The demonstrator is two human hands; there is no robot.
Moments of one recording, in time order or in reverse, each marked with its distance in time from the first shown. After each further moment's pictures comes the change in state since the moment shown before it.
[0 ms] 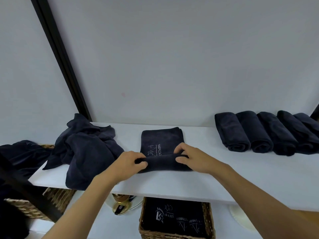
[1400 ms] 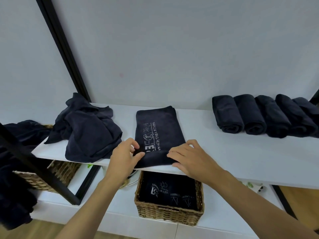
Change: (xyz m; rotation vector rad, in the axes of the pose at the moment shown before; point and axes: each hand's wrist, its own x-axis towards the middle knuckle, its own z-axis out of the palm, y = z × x) left_hand -0.050 0.031 0.053 -0.077 0.452 -0.261; right_hand -0.057 0.027 0.041 -0.861 0.350 -0.659
